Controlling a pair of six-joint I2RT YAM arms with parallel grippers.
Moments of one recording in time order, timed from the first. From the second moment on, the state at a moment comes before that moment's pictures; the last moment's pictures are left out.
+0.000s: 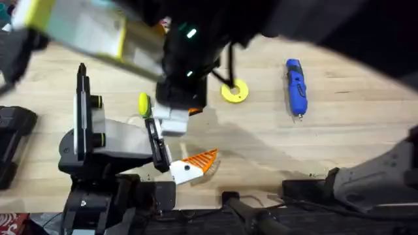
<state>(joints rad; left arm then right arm) -0.03 0.01 0.01 -0.14 1.21 0.02 1.05 1.82 1.98 -1.36 -0.05 -0.42</state>
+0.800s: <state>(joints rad) -0.03 0.01 0.01 -0.14 1.21 0.02 0.61 1.22 1.31 -1.04 -0.57 -0.63</state>
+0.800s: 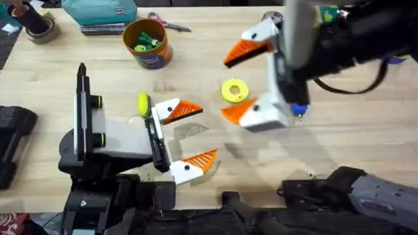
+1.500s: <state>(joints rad) -0.03 0.01 0.01 -0.14 1.21 0.02 0.21 1.17 0.95 -0.99 -1.25 -1.18</state>
